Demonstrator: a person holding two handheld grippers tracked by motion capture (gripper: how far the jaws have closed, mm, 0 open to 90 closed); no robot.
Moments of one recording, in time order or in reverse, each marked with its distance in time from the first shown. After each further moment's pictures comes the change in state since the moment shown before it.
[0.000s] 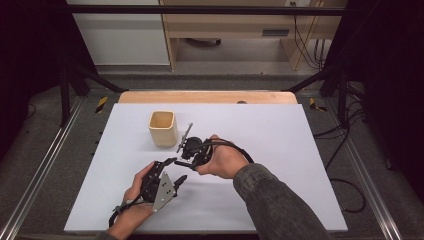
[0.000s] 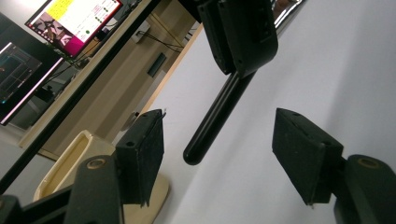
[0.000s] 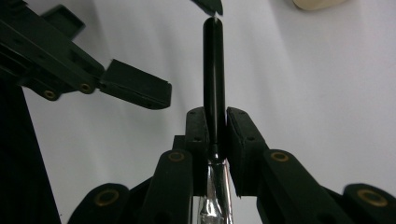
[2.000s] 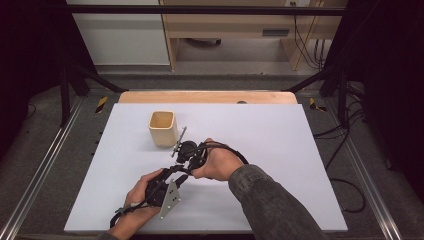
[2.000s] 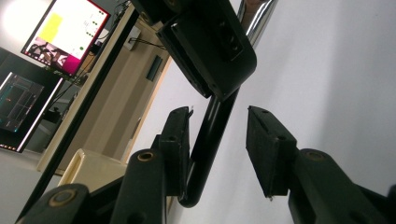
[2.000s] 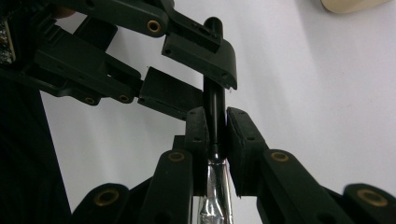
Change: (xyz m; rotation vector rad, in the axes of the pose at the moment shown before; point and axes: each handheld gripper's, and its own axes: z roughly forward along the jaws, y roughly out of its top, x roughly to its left) left arm -0.012 0.001 0.004 0.012 -0.017 0.163; right arm 0.008 0.007 0.010 0.019 0.043 -0.034
